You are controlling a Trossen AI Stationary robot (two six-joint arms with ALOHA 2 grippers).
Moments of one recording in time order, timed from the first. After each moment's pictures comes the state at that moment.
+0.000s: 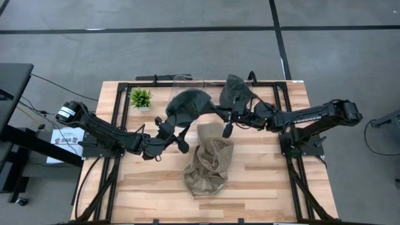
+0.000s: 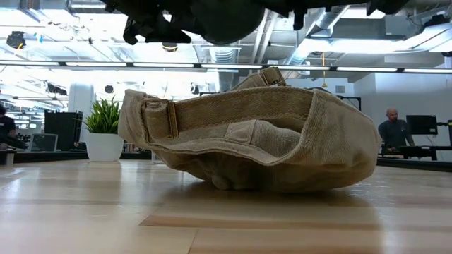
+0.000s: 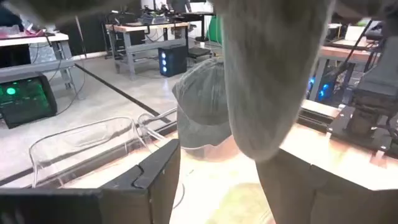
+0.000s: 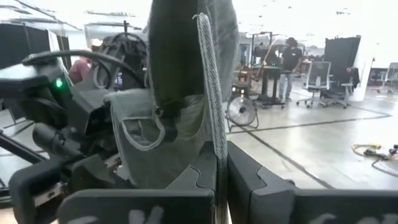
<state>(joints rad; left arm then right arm) -0.38 1.41 0.75 0.41 -1.13 -0.21 0.03 1.26 0.77 0.59 0.27 -0.08</state>
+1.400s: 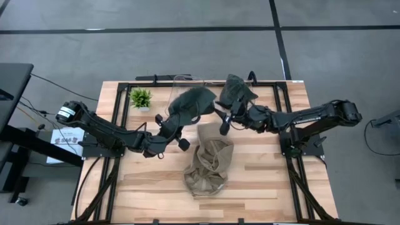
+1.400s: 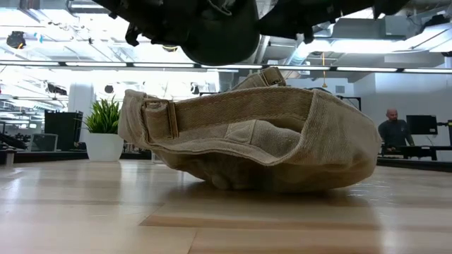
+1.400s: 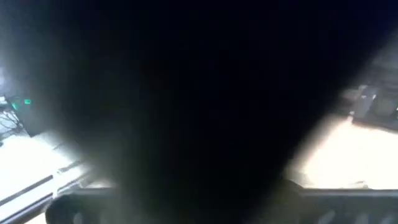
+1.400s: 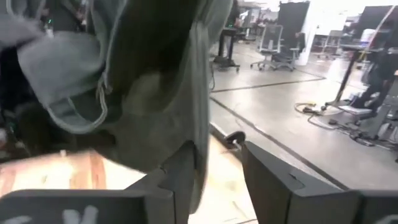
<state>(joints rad) -0.36 1.41 0.76 0.34 -1.12 -0.16 -0.01 1.27 0.76 0.42 0.50 -0.06</state>
